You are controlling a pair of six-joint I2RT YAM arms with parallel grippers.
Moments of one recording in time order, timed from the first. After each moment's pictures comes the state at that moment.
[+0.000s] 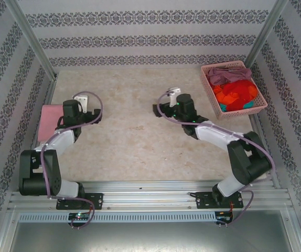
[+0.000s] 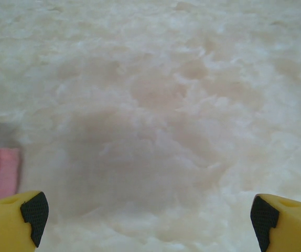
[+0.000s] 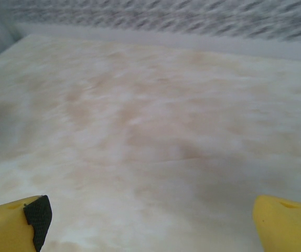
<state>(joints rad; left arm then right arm) 0.08 1.39 0.68 0.14 0.12 0.03 0.46 1.54 0.87 0.27 0.00 0.17</state>
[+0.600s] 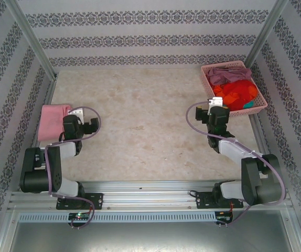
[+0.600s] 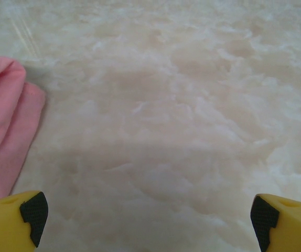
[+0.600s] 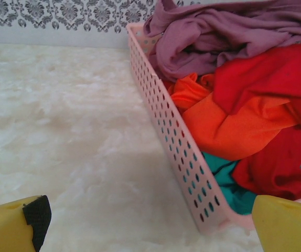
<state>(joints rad) 0.13 1.45 0.44 0.51 0.06 -0.06 0.13 1.32 0.54 0.40 0.28 0.01</state>
